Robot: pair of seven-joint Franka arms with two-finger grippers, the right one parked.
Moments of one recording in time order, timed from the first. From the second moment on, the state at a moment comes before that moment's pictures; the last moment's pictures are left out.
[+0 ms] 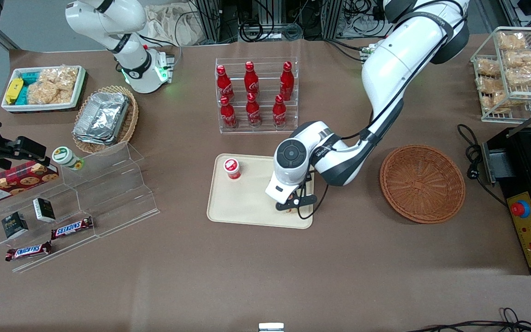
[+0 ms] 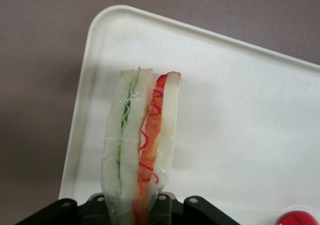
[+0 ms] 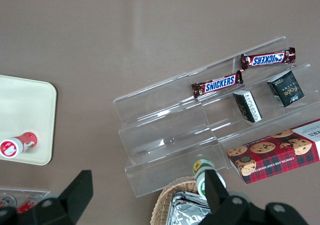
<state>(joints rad) -0.29 0.84 -0.54 -1.42 0.41 2.07 -1.09</state>
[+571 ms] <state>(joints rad) -0.34 0.82 -0.50 -1.36 0.43 2.10 -1.26</state>
